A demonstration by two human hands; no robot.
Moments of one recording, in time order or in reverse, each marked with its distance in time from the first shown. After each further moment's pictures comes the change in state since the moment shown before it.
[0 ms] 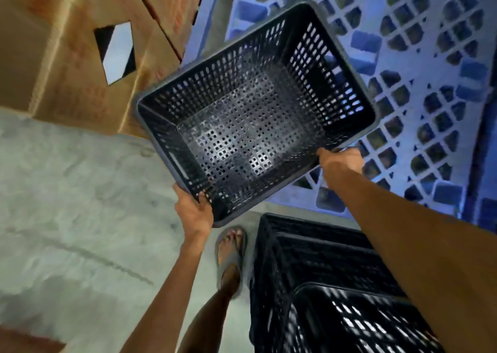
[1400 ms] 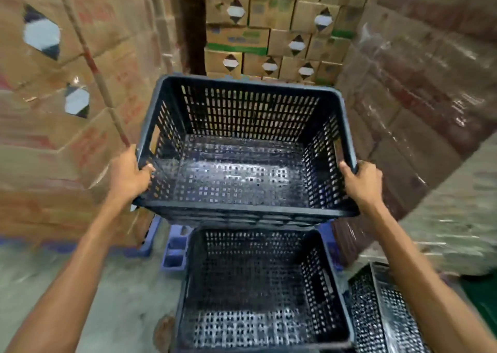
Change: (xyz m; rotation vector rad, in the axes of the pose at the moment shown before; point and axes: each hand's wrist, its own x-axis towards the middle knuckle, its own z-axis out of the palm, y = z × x) left_hand -0.502 0.310 -0.474 0.074 0.078 0.853; right_hand -0.384 0.323 -0.668 0.310 0.614 -0.832
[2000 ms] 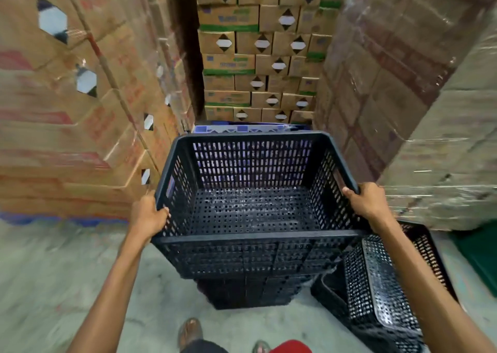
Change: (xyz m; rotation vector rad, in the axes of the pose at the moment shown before) left_hand -0.206 -0.037 0.013 0.088 -0.210 -0.157; right_hand -0.141 0.131 -0.063 -0.171 -0.274 0.144
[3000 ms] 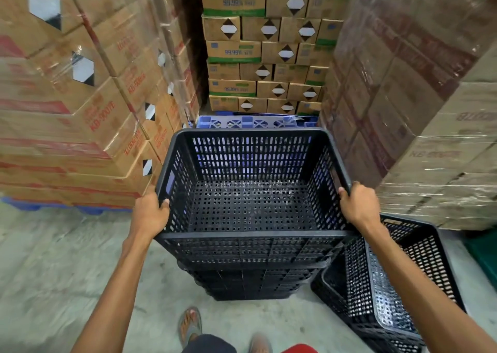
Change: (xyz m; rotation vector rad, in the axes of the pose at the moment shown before) left_hand 0.021 -0.009 0.046 0.073 0.084 0.025; right_hand 0.007 -0.003 0.027 -0.158 0.077 -0.054
